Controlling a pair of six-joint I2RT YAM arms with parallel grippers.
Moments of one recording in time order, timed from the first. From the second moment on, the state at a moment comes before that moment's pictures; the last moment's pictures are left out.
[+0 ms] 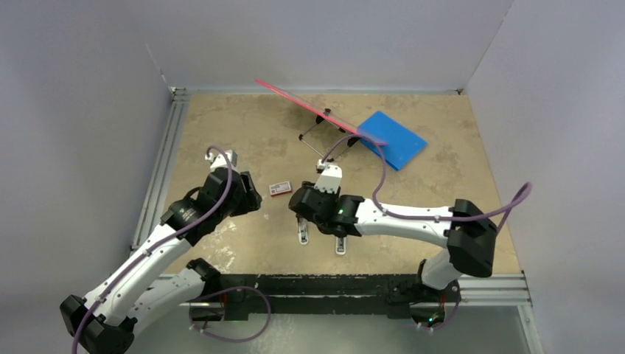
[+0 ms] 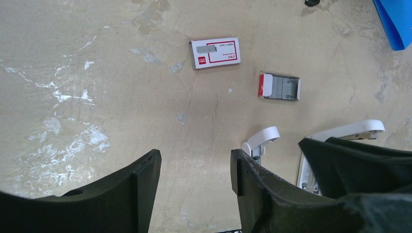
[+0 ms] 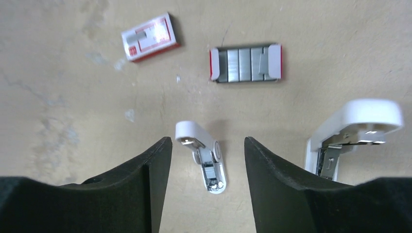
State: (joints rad) left arm -0.60 0.82 0.80 -0.74 -0.26 -0.70; right arm 1.20 1.58 1.10 -0.51 0.66 1.11
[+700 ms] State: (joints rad) left arm -0.60 0.83 0.79 -0.71 -0.21 -0.70; right arm 1.07 1.82 1.20 -0.50 0.71 1.00
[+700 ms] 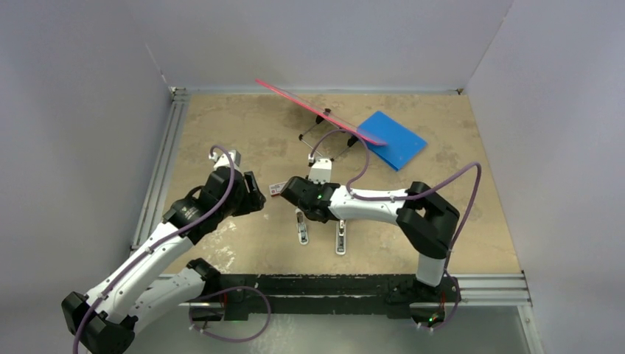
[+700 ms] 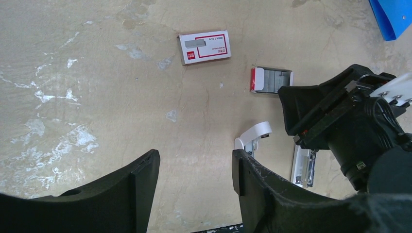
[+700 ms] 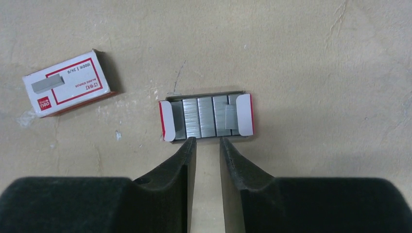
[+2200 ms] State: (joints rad) left arm -0.60 0.84 0.77 -0.70 -0.21 -0.70; right arm 1.02 1.91 1.20 -0.45 0.76 1.01
